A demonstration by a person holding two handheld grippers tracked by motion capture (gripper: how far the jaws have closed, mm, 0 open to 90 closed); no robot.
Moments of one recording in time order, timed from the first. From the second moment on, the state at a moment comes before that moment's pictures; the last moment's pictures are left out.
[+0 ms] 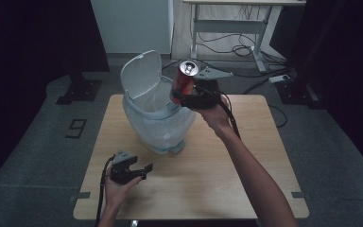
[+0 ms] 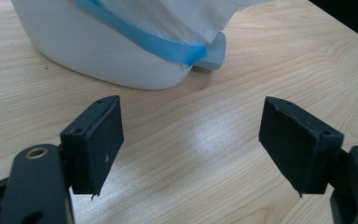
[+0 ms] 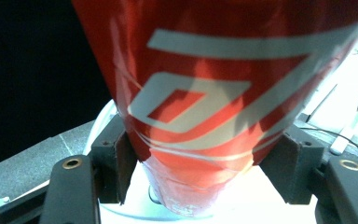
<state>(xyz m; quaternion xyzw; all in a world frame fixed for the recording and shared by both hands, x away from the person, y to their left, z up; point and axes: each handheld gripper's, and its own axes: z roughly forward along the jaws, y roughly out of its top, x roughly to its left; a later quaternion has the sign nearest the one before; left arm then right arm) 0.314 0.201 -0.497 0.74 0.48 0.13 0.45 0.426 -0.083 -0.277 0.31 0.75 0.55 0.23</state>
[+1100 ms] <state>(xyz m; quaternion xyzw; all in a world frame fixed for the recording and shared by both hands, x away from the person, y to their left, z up) 0.315 0.207 -0.497 0.74 0.48 0.13 0.45 0.462 -0.034 -0.274 0.31 0.76 0.53 0.22</state>
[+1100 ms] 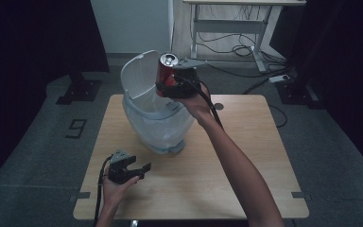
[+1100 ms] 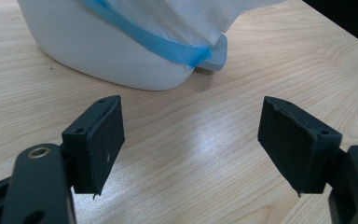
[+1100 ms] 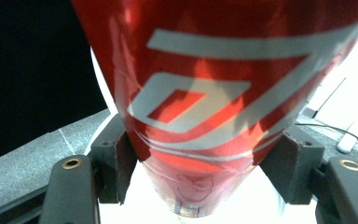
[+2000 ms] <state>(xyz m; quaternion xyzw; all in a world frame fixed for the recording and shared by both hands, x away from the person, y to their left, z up) 0.316 0.213 -0.496 0.73 0.48 0.13 0.46 0.477 -0.018 -0.288 0.32 0.77 0.51 0.20</state>
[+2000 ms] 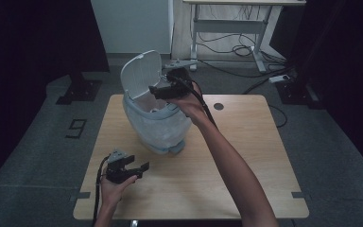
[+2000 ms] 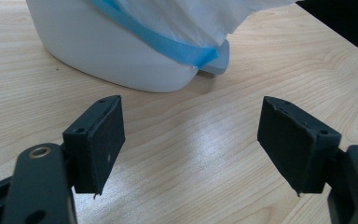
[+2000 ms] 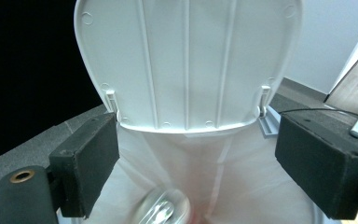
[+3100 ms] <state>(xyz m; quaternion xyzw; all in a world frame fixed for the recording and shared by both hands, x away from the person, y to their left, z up) 0.318 0.201 -0.501 0.75 0.48 0.12 0.45 0.351 -0.229 -0.422 0.41 0.72 0.51 0.25</state>
